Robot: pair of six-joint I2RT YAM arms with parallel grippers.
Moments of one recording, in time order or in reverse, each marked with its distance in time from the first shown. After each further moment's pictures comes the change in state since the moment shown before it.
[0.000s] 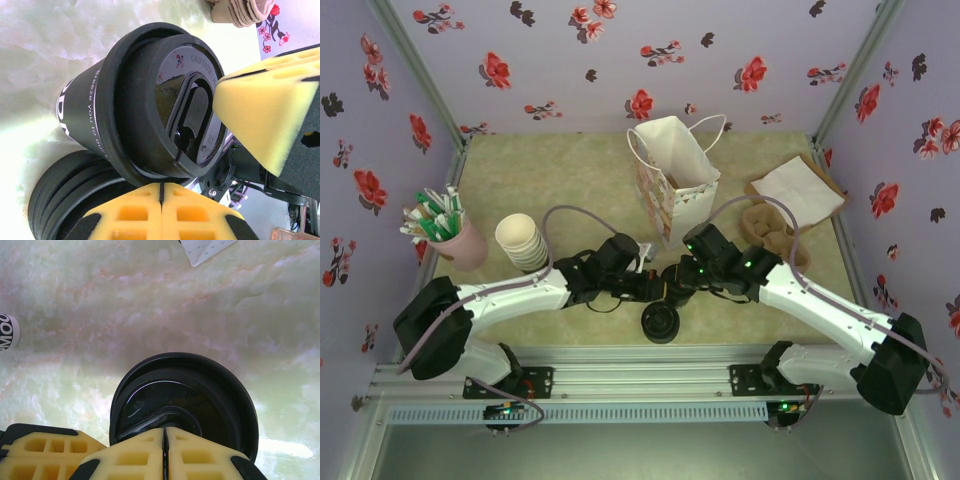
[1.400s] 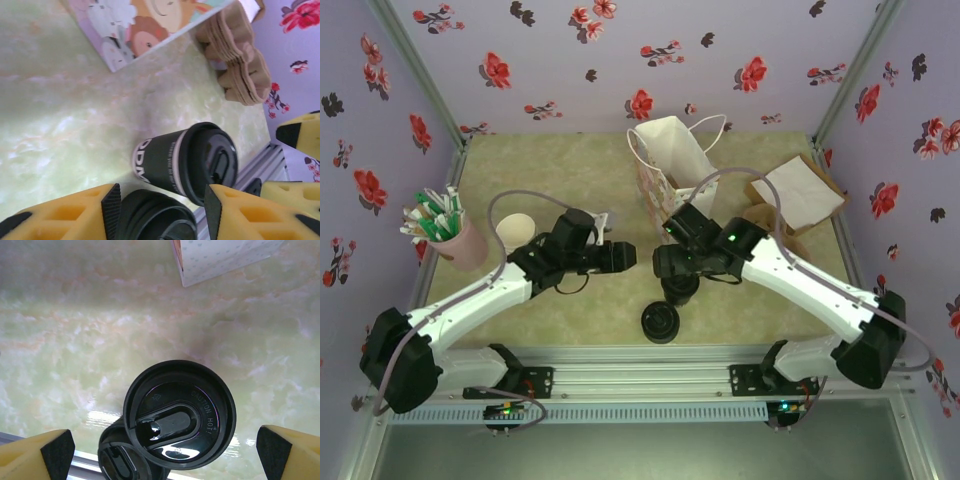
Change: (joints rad) left arm 0.253 -0.219 -0.012 -0.149 -0.052 0.116; right arm 0.062 0.191 0.342 -0.323 0.127 -0.149
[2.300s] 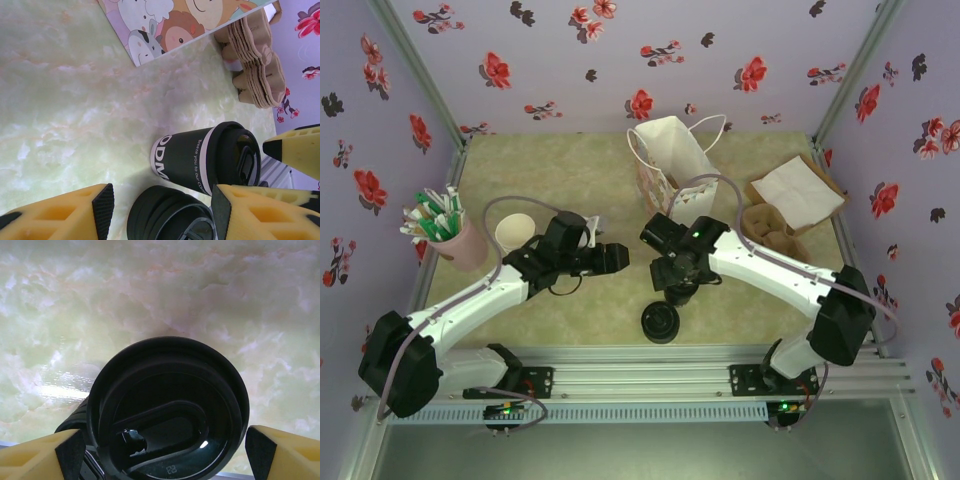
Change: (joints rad) left arm 0.060 -0.014 -0.055 0.015 0.037 0.000; right arm 0.047 0.175 0.028 -0.086 0.024 -0.006
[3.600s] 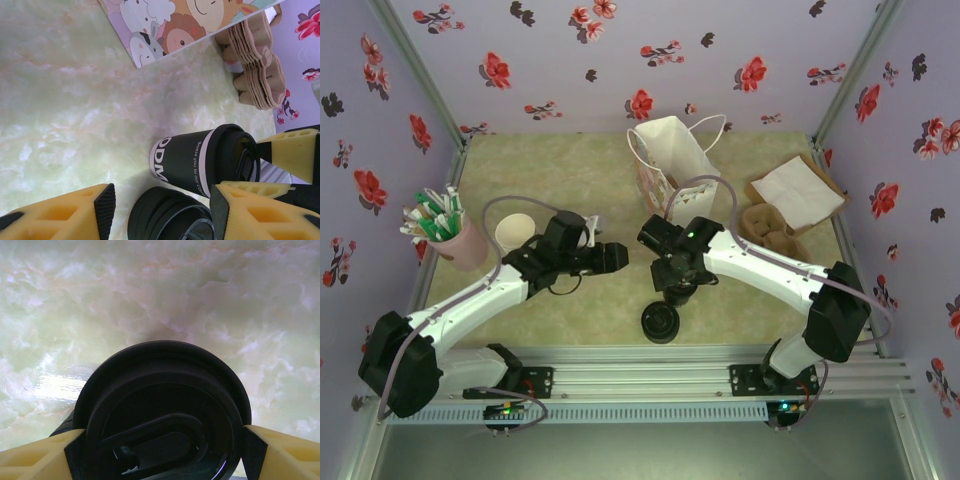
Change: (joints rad) left arm 0.009 0.000 0.000 0.001 0.000 0.000; right arm 0.000 0.026 -0.008 0.012 0.008 0.008
